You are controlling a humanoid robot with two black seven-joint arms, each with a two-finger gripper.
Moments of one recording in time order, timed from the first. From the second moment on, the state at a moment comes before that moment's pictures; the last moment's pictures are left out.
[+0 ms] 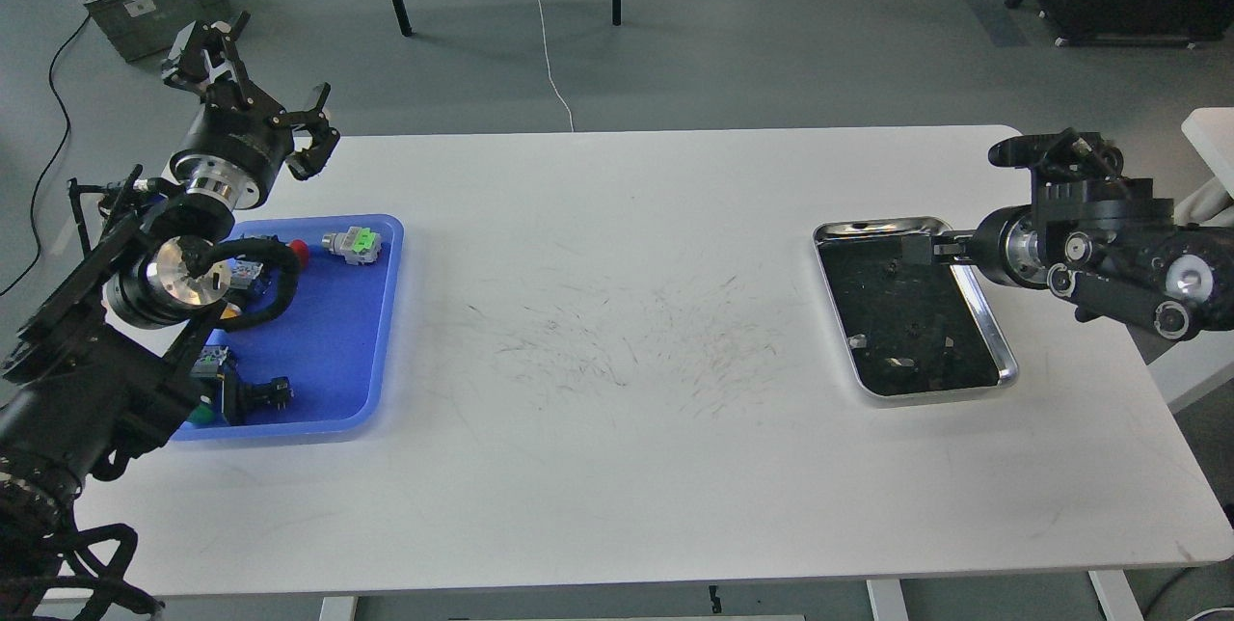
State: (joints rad) left arm -0.64 0.30 -1.14 -0.83 0.24 -0.15 -0.20; right arm 1.22 -0.50 -0.40 0.84 -1.02 0.20 -0.15
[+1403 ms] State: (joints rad) left arm -0.64 0.30 -1.15 -0.83 0.24 -0.16 -0.20; right arm 1.12 -0.28 -0.45 0.61 -1.00 0.11 -0.15
